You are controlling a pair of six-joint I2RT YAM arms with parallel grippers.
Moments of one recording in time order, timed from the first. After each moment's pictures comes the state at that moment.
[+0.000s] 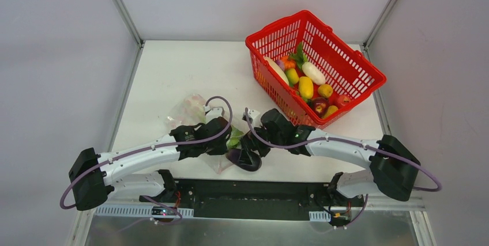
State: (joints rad) left arm -1.02 1.08 0.72 -0.64 -0.30 -0.95; right arm 1.01 1.37 0.75 -0.12 -0.37 0.37
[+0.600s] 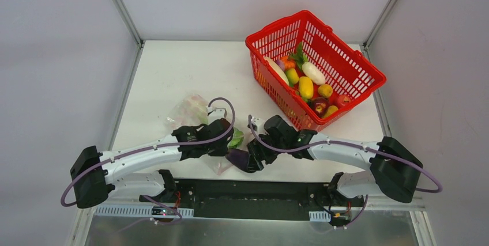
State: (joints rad) left arm -1.05 1.10 0.73 -0.64 -0.30 -0.94; right arm 1.01 1.31 0.65 -0.20 -0.37 0.39
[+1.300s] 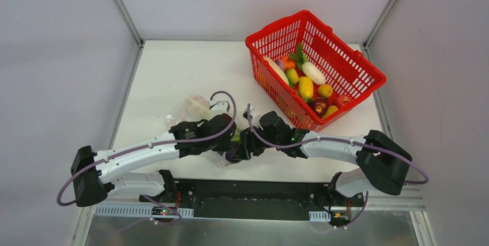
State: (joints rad) left arm -1.08 1.11 0.86 -0.71 -0.35 -0.92; right arm 1.02 1.42 0.66 0.13 -0.38 0.59
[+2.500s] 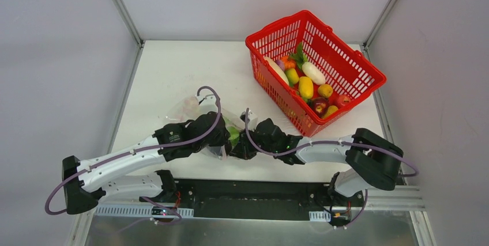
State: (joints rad) left arm -1.08 0.96 0.86 -0.67 -0.45 -0.95; right arm 1.09 1.48 0.61 0.36 -0.27 0.71
